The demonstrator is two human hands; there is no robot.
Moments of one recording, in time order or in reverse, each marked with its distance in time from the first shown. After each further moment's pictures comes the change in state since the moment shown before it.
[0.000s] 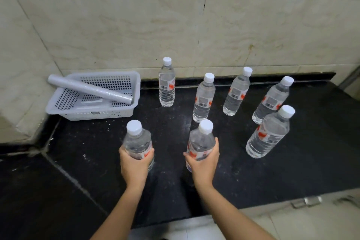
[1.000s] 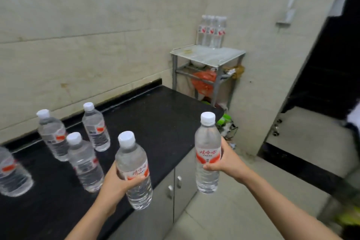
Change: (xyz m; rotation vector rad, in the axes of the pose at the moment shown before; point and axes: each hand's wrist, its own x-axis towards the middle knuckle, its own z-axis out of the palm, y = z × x) left_hand -0.287 0.105 0.225 -0.101 -1.243 0.221; right_hand 0.026 0.018 -0.525 0.010 -0.016 -0.017
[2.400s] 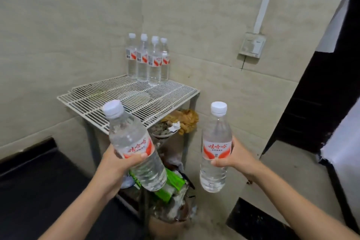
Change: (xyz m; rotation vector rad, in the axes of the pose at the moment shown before) left_hand 0.465 0.134 0.475 -0.259 -0.249 0.208; right_hand 0.372 0.031 -0.504 -0.052 0.145 0.012
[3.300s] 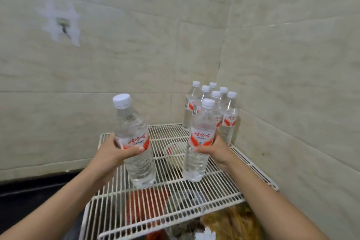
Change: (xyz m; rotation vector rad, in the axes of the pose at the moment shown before) left_hand 0.221 0.048 -0.002 0.259 0.567 0.098; right_hand 0.424 -0.047 0.033 0.230 -0.550 -0.221
